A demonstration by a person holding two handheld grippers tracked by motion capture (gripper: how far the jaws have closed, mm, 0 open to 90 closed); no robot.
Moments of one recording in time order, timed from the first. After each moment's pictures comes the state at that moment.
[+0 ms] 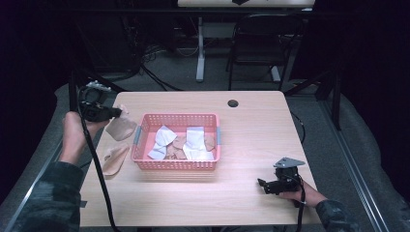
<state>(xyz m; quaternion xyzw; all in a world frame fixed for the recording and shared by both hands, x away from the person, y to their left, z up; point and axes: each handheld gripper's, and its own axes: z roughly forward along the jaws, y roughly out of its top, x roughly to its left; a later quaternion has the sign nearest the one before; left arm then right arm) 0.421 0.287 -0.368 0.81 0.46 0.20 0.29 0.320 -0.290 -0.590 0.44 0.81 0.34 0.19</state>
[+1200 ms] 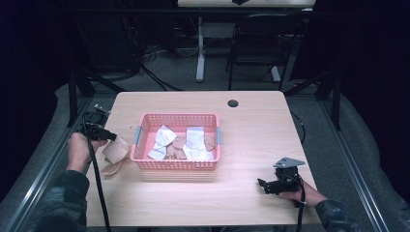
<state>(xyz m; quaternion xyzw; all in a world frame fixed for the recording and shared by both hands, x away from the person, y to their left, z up) 0.449 0.322 -0.479 0.80 0.55 0.11 0.19 0.320 -0.289 -0.590 0.44 0.81 0.34 0.18</state>
